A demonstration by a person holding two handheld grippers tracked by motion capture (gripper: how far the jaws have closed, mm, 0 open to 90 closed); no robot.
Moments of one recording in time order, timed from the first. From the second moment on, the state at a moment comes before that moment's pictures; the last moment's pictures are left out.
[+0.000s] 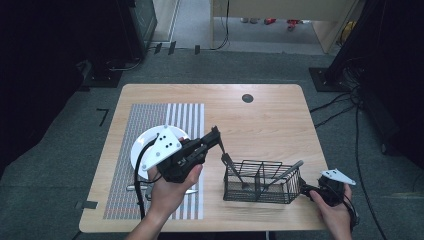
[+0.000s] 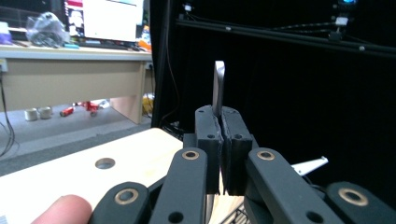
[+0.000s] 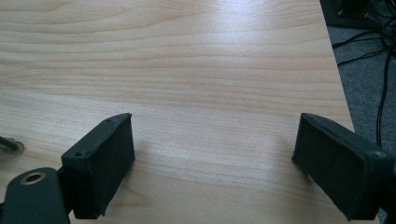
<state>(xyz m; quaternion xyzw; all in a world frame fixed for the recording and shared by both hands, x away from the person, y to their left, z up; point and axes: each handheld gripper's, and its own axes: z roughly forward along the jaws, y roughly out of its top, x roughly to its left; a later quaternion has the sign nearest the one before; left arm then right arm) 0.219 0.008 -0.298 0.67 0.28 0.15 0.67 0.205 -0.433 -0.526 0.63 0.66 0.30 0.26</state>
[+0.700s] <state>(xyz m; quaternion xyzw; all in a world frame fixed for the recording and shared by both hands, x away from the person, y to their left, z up) 0.259 0.062 -0.302 0.60 0.37 0.15 0.69 0.205 -0.433 -0.526 0.64 0.66 0.30 0.26</state>
